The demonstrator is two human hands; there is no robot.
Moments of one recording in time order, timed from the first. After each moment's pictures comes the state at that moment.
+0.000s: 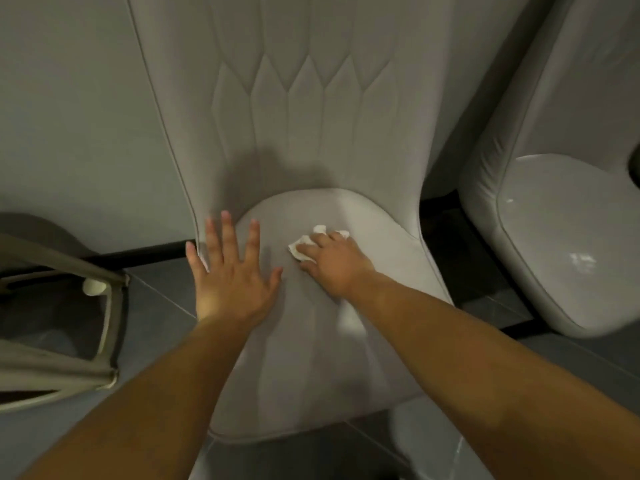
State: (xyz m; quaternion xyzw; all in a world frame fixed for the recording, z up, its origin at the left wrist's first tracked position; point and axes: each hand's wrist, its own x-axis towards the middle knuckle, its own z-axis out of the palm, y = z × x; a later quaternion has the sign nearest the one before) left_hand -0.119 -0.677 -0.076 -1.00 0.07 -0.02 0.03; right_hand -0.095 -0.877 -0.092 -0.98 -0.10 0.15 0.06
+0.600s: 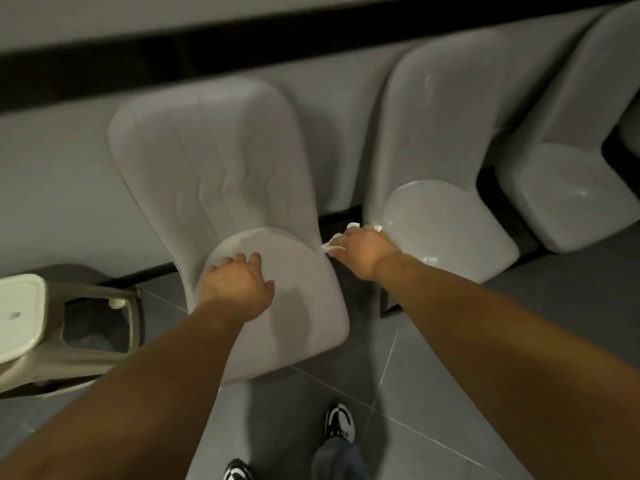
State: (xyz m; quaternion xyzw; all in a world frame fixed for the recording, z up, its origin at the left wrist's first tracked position) left_hand -0.155 -0.810 0.265 -0.96 0.17 0.23 0.06; right_hand -0.169 -1.063 0.257 -0.95 -0.07 0.30 -0.03
